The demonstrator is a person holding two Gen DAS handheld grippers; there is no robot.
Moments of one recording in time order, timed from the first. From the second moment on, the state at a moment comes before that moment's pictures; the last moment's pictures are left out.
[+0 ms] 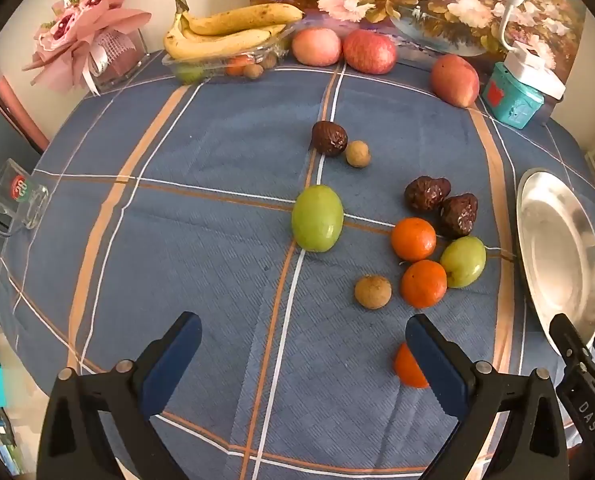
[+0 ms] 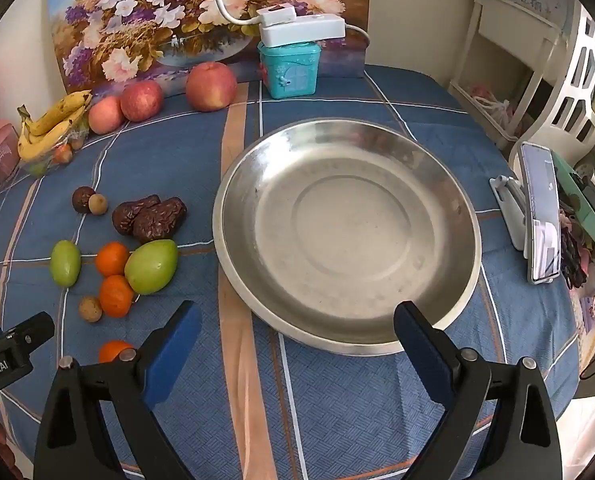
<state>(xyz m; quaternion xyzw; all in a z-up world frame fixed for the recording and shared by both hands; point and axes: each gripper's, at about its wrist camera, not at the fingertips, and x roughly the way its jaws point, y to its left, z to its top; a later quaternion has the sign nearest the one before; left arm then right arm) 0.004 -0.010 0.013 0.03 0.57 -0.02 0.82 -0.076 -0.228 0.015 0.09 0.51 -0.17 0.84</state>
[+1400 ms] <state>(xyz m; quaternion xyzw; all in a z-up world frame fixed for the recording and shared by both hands) -0.004 -0.008 0.022 0.04 0.51 -0.03 0.86 -0.078 -0.229 0.016 0.09 0.51 -0.18 0.84</state>
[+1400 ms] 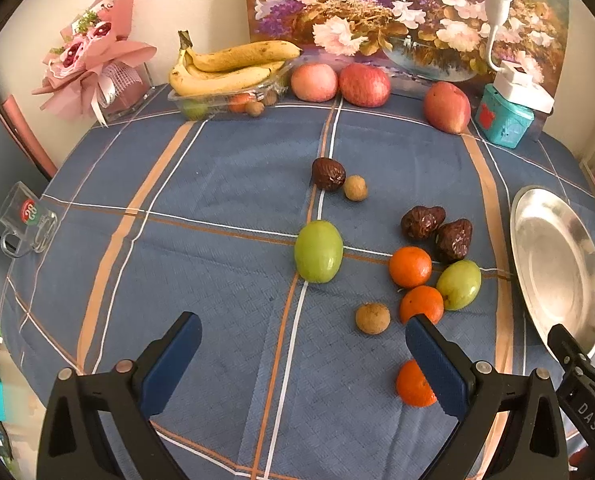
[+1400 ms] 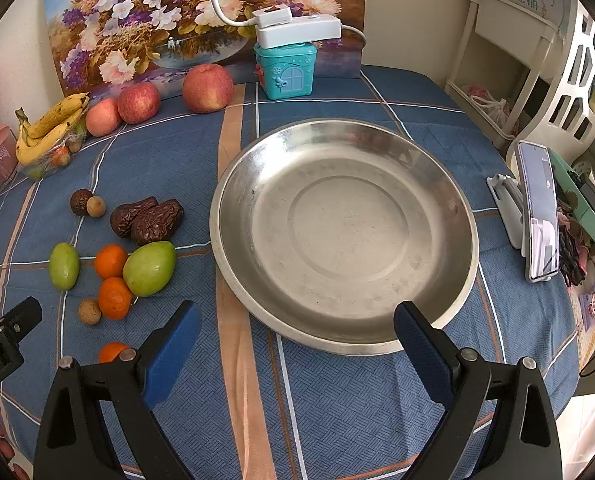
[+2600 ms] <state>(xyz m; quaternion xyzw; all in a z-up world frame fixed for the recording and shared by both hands) 0.003 0.009 0.019 0.02 0.52 -0.02 0.85 -0.071 -0.209 0.013 0.10 0.52 -0.13 0.84</state>
